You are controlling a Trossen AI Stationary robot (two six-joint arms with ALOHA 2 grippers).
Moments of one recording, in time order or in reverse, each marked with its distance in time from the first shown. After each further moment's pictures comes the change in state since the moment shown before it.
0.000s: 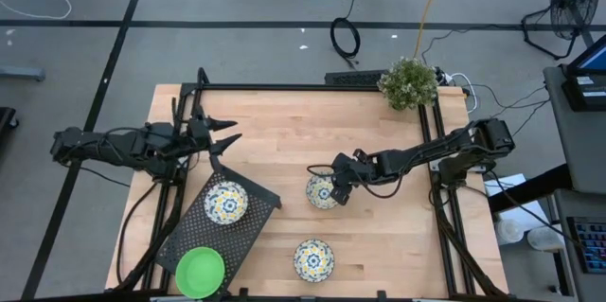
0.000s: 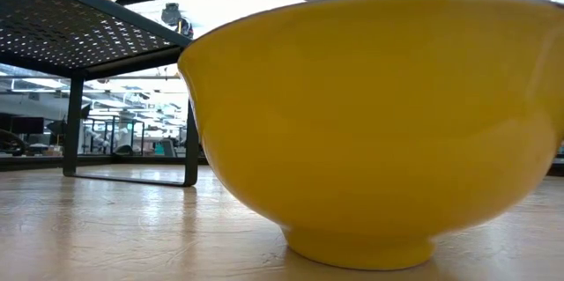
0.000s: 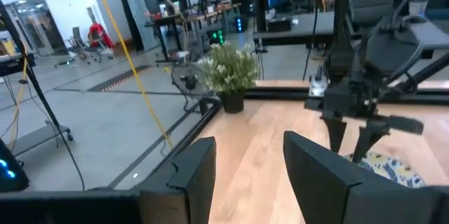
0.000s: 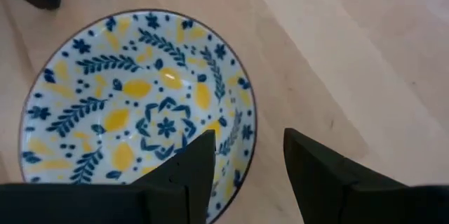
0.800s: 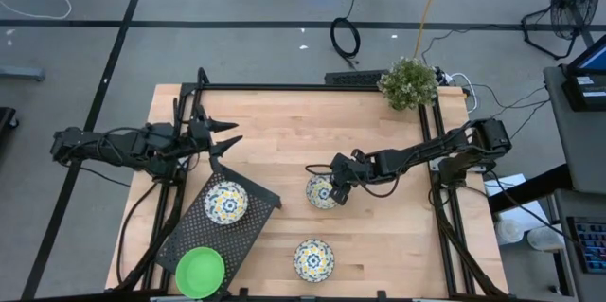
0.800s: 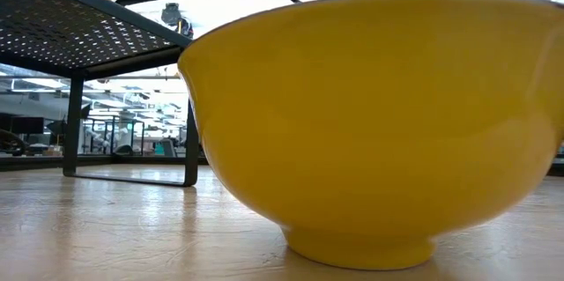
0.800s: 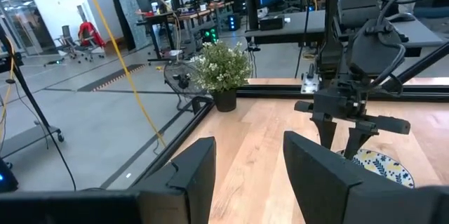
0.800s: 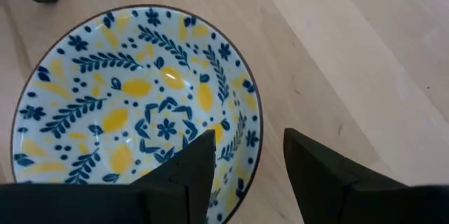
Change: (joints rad) left arm 0.000 0.000 0.000 -0.006 0.027 -0.006; right arm -0.019 0.024 0.001 0.024 -0.026 -0.027
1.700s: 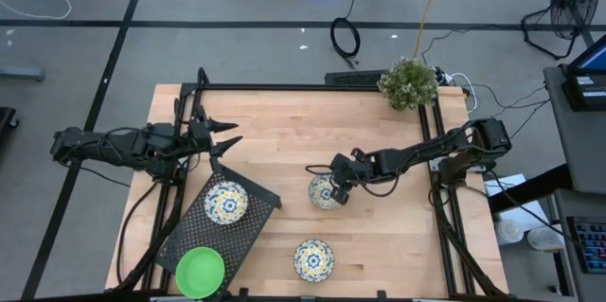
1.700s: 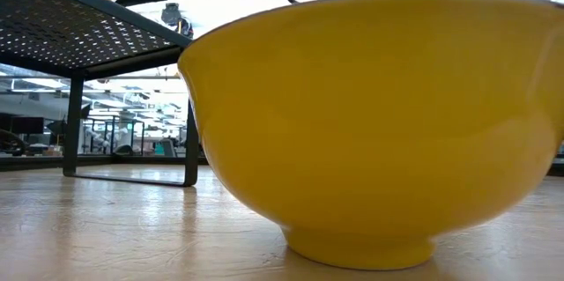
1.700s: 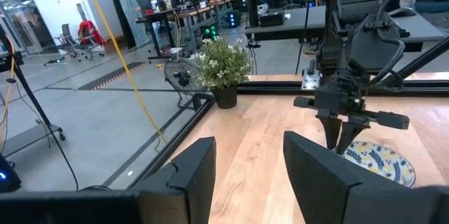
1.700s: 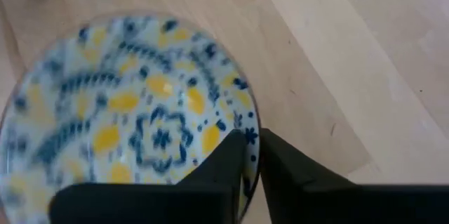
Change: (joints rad) left arm 0.000 0.000 0.000 -0.014 -0.001 0.004; right arm -0.004 0.000 0.000 -0.014 -0.002 -0.041
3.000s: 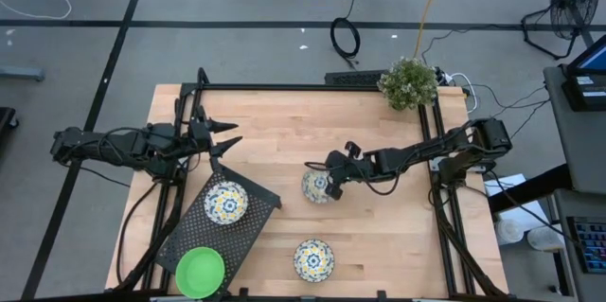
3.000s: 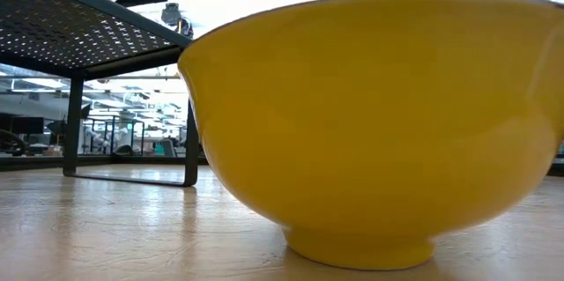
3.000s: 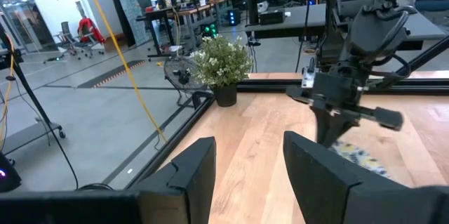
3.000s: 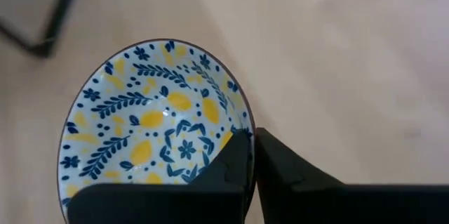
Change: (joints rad) left arm 0.000 0.000 0.000 -0.009 0.000 -0.006; right arm -0.011 0.000 -0.001 0.117 0.181 -0.167
